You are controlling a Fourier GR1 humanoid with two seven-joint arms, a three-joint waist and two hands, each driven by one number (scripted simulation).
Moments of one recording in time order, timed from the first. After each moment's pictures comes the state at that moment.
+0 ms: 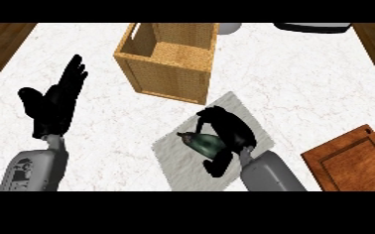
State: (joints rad) left arm -0.22 0.19 0.10 -1.48 -0.02 0.05 0.16; right arm -0.32 -0.06 0.47 -1.29 0.63 0.23 0.27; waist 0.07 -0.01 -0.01
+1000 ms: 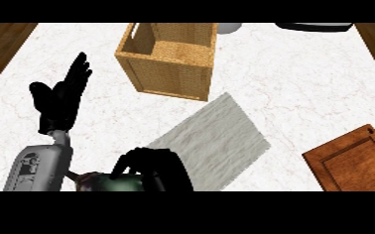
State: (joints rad) left arm -0.25 0.19 0.09 -1.44 -0.04 0.06 0.17; right arm -0.48 0.00 1.07 -1.59 0.49 -0.70 0.59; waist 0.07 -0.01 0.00
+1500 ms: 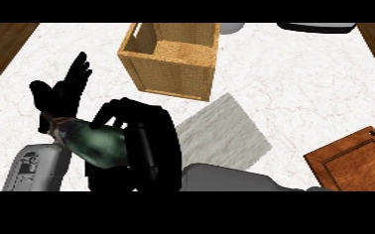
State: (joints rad) left arm -0.26 0.19 0.09 -1.43 -0.04 0.05 0.18; right arm -0.86 0.00 0.95 -1.54 0.49 -0.82 0.88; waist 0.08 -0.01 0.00
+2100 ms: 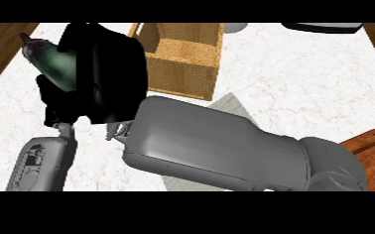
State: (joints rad) left arm -0.31 0.18 0.08 -1.40 -0.05 0.06 0.17; right arm -1.36 0.00 0.86 -1.17 0.39 -0.81 1.08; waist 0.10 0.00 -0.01
